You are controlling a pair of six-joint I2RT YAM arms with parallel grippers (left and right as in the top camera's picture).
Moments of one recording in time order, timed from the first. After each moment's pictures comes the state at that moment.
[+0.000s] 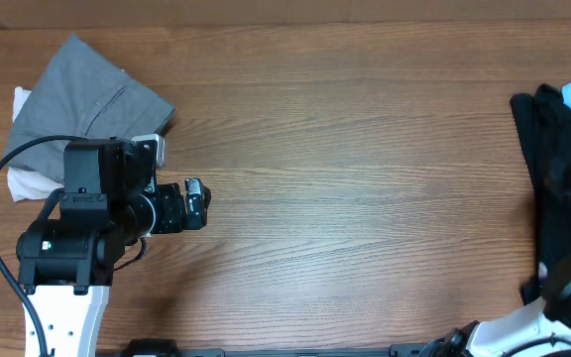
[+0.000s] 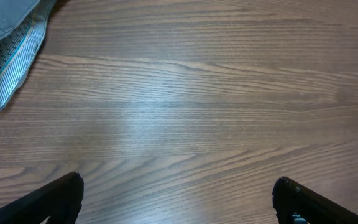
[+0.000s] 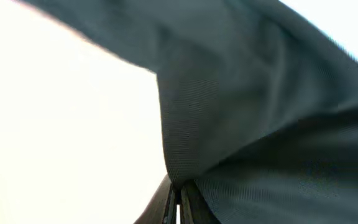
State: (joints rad) left arm -0.03 1.06 1.20 -1.15 0.26 -0.18; right arm -0.65 1.83 1.41 -0.92 -0.18 0.41
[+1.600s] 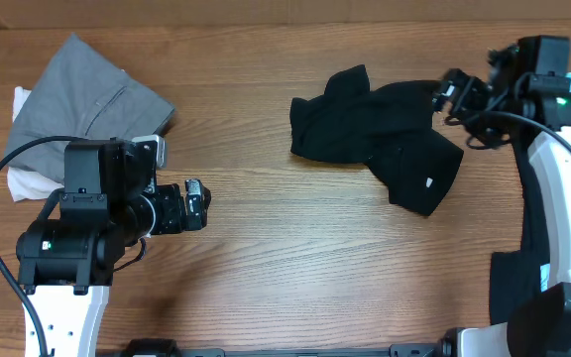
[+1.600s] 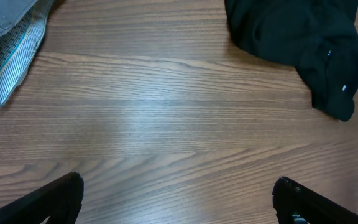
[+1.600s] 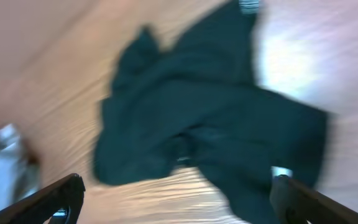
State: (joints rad) left arm -0.03 1.06 1.20 -1.16 0.26 -0.18; right arm -0.13 1.61 1.49 -0.92 -0.32 0.41
